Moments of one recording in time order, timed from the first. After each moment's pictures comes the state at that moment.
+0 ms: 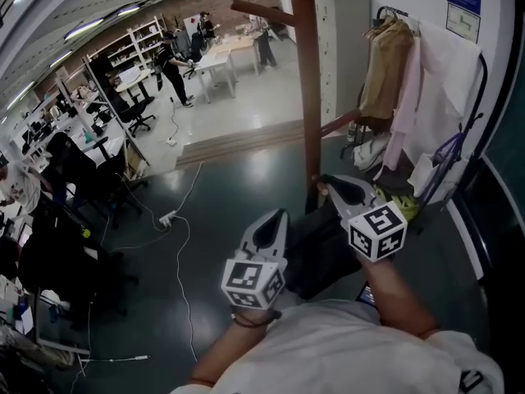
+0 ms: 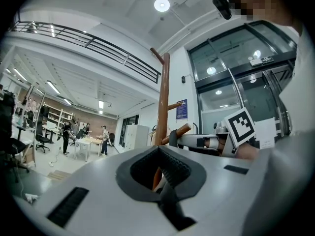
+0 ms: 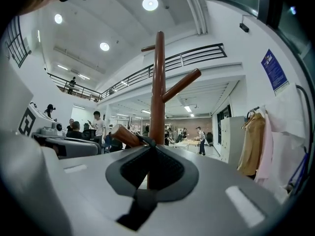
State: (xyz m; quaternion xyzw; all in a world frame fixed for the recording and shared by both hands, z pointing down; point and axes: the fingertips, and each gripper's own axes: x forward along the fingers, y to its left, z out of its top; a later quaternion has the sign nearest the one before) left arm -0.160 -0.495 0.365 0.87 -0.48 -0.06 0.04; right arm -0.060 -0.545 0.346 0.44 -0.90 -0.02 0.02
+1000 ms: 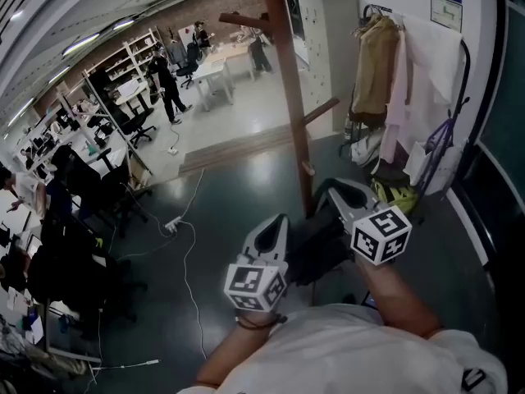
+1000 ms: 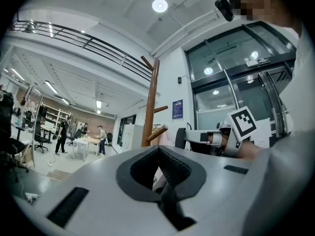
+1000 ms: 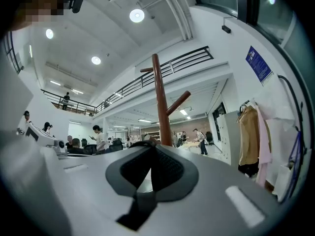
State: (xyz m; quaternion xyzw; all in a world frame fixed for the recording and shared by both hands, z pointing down) left arm -0.147 -0.427 0.363 0.88 -0.47 -0.06 0.03; right arm -0.040 -0.467 0.333 0.45 -0.89 0.02 -0.06
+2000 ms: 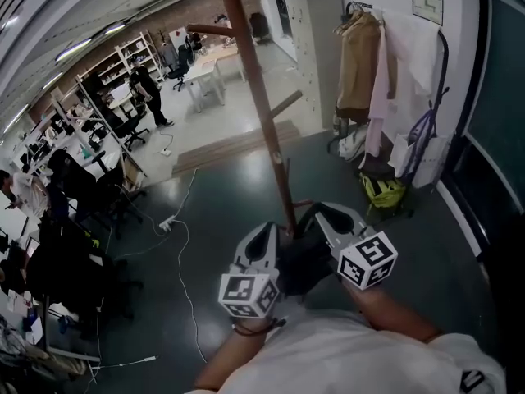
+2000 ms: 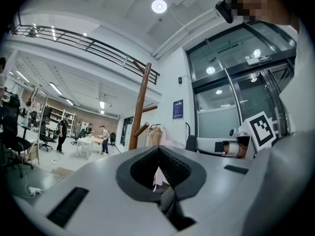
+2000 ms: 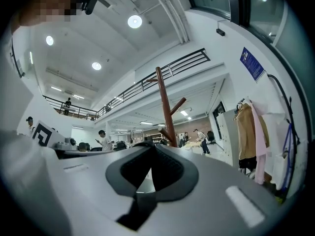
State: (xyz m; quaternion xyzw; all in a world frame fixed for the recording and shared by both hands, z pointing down) left arm -0.106 -0.357 0.373 0.87 -0.49 -0.06 0.04; right arm -0.004 -0.368 0.360 0.44 -0.89 0.04 -0.08
